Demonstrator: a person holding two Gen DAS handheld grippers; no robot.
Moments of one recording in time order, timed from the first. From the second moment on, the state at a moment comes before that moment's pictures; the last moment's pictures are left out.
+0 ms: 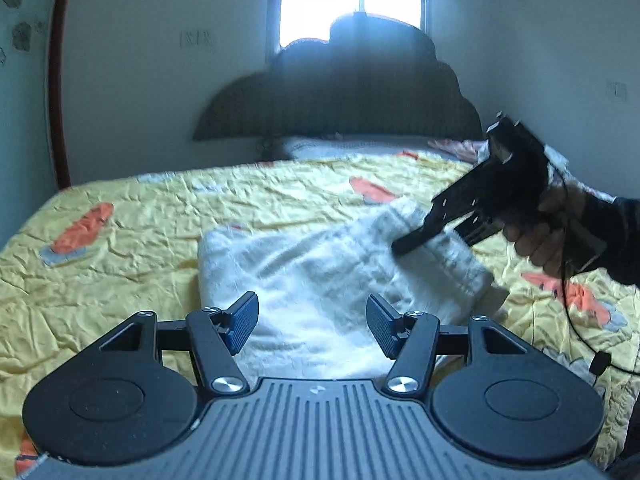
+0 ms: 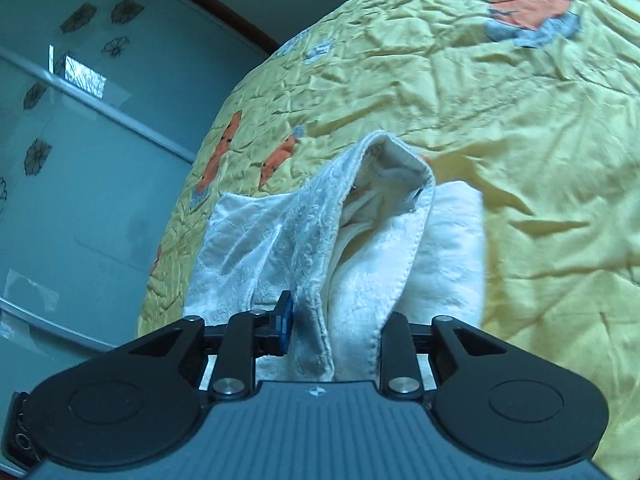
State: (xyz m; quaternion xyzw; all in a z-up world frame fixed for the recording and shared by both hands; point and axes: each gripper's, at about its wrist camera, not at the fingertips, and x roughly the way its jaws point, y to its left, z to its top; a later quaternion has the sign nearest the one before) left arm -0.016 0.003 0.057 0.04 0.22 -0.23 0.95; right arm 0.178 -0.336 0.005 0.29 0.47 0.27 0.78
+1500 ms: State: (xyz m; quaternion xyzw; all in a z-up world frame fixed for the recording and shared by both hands) left arm 0.044 -0.034 0.026 0.01 0.33 -0.26 0.91; right arm 0.134 -0.402 -0.004 0.39 0.40 0.27 0.78
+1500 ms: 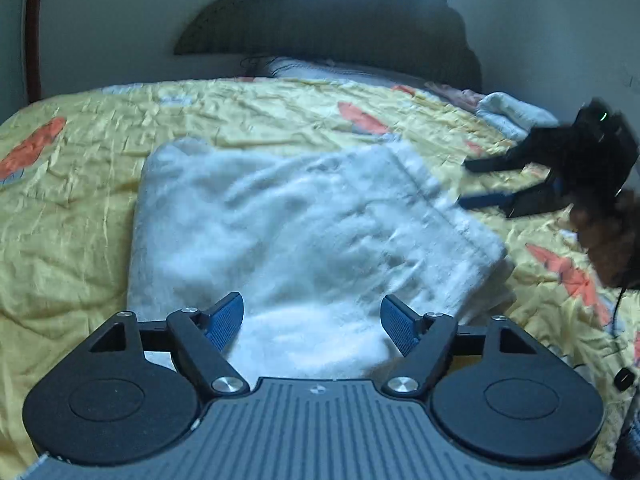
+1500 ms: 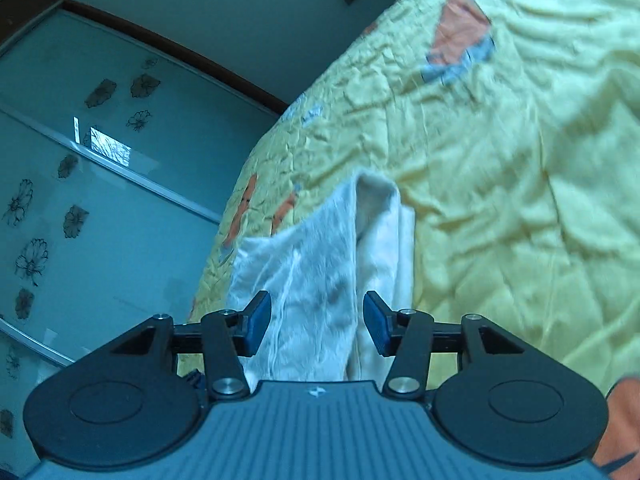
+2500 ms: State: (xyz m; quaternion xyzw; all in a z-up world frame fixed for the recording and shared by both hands) left arm 0.184 0.015 0.041 -0.12 0.32 -0.20 0.92; right arm 0.144 -0.416 0.013 0.39 0.37 0.23 0.81
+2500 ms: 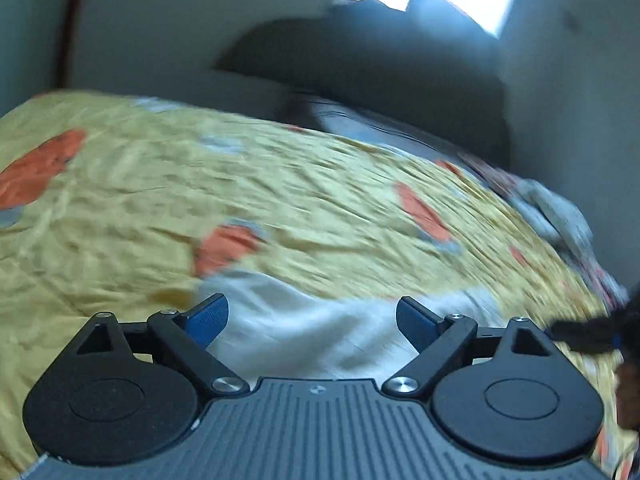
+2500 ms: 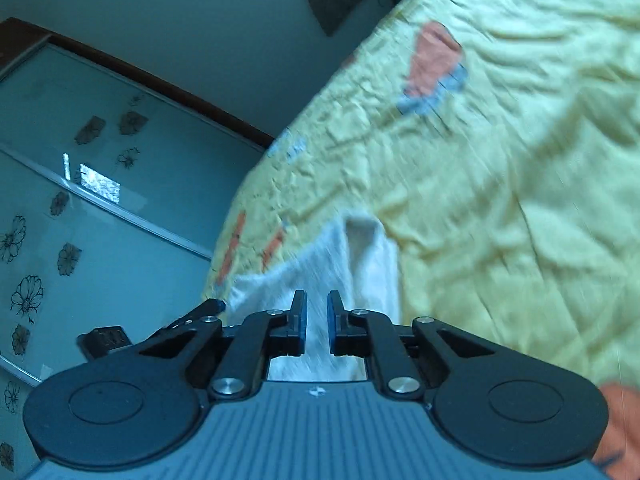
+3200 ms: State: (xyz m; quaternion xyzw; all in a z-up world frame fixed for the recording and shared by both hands) left arm 0.248 0.048 -0.008 -0.28 0.41 -0.22 0.84; right arm 0.198 -0.418 -0.004 0.38 0.39 0.24 0.80
